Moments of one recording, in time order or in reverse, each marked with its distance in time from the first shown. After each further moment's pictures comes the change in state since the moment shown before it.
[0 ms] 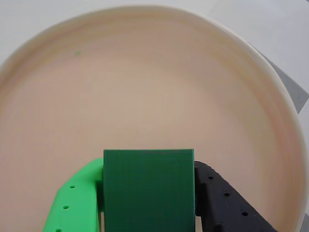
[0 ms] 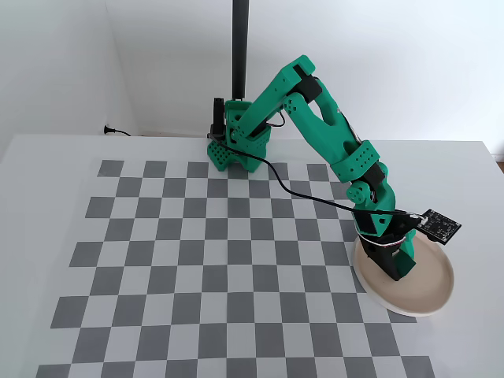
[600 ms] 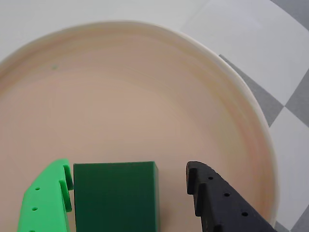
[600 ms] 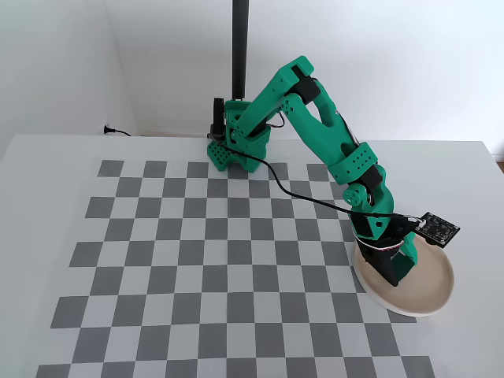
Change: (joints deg) arm 2.0 1.0 -0.1 0.0 -2.0
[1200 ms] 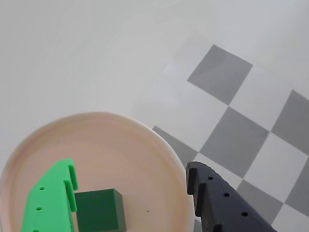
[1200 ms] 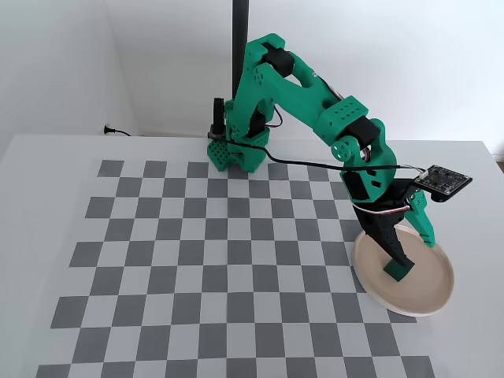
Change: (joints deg) arm 6.1 23.9 0.0 15.8 1.7
